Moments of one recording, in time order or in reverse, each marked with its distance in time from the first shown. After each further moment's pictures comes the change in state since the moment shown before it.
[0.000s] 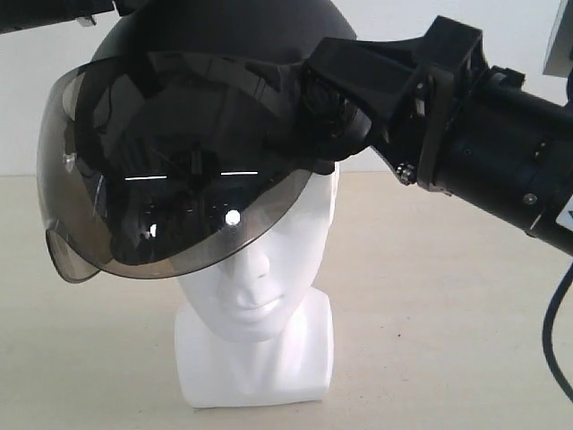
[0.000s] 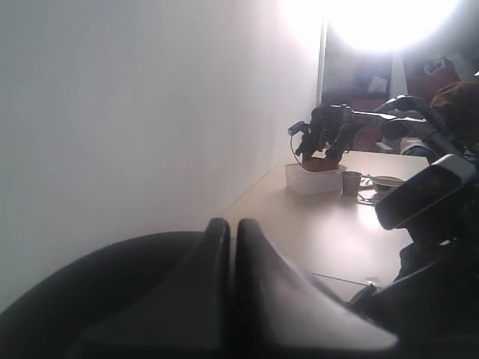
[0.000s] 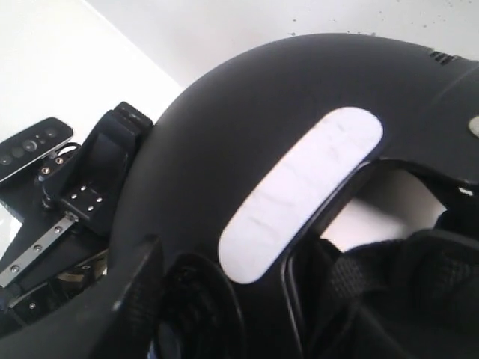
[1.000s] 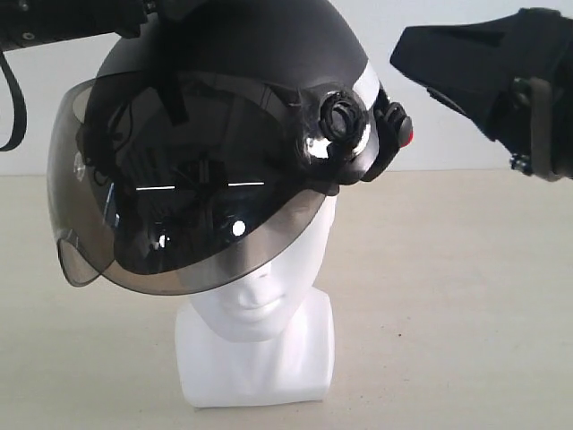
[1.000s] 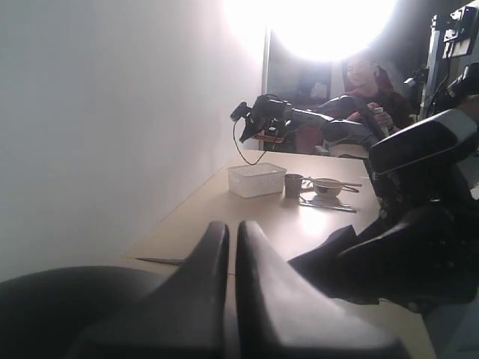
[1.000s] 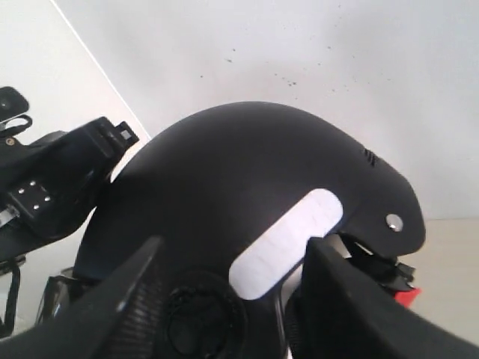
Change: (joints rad) left arm -0.104 0.043 -0.006 0.001 -0.035 -0.019; right arm -0.006 -0.305 -0.006 -0.118 0.455 -0.121
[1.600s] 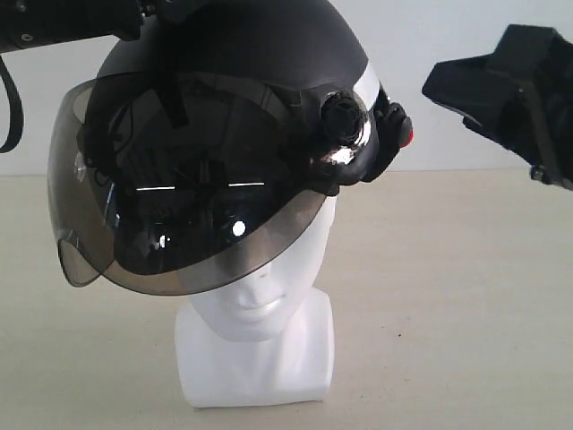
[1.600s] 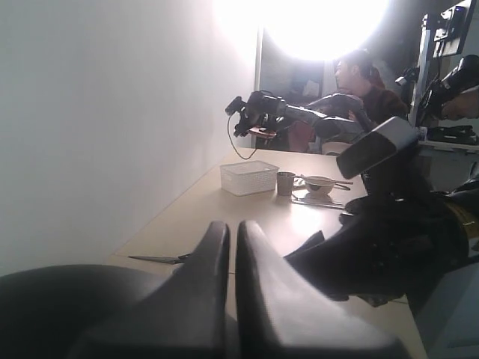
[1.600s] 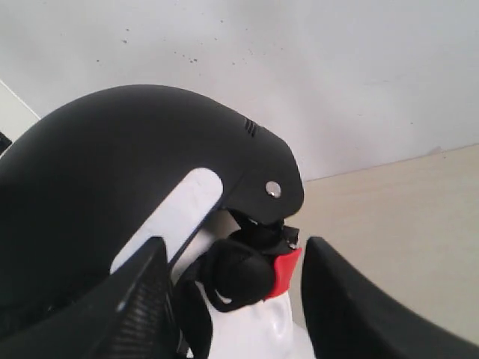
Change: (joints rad) left arm 0.000 0.000 0.000 0.013 -0.014 -0.015; right arm 0.000 0.004 -0.050 0.076 0.272 -0.004
